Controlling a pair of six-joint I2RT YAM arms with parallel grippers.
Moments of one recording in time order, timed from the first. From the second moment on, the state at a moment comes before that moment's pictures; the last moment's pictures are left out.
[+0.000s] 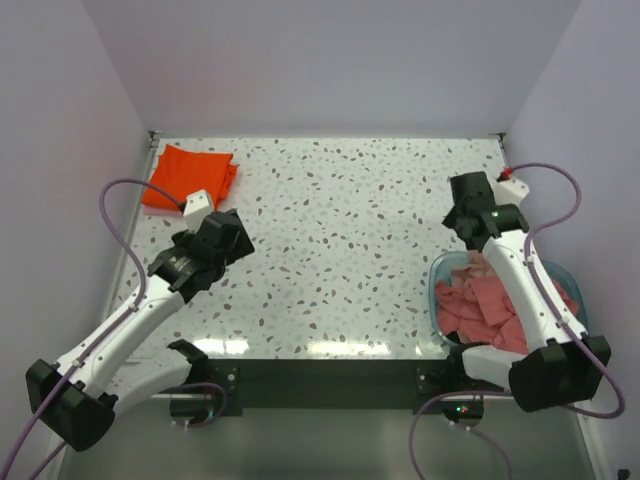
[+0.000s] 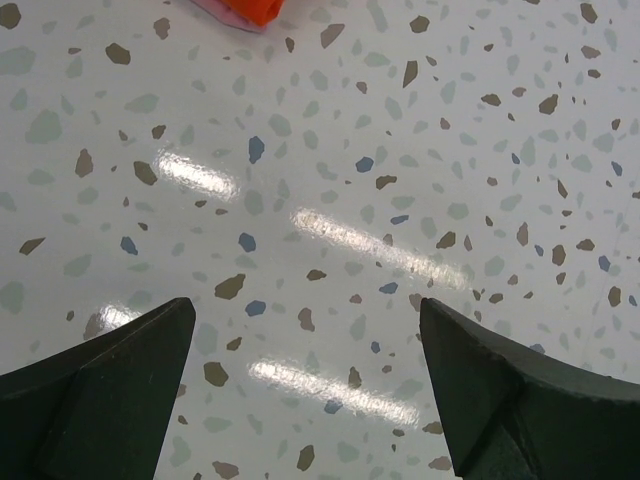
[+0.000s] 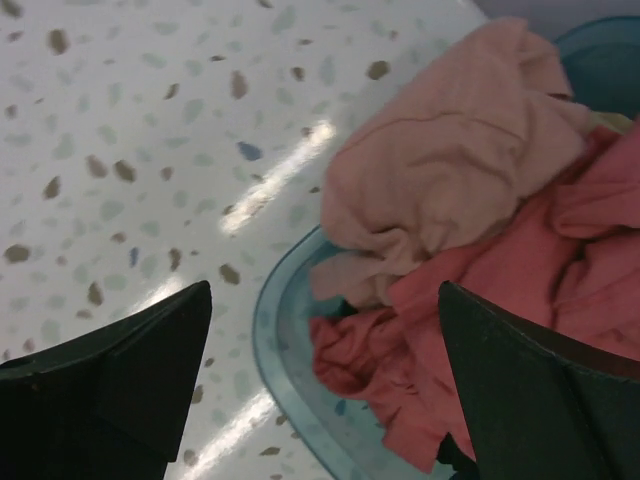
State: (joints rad) left arm -0.54 0.96 0.88 -0.75 -0.61 -0.80; right arm 0.28 1.18 1.15 -0.95 0.65 0.77
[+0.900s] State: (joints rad) left arm -0.54 1.07 0.88 -0.70 -0.50 -0.76; right arm -0.49 1.05 0.91 -0.90 0.44 0.65
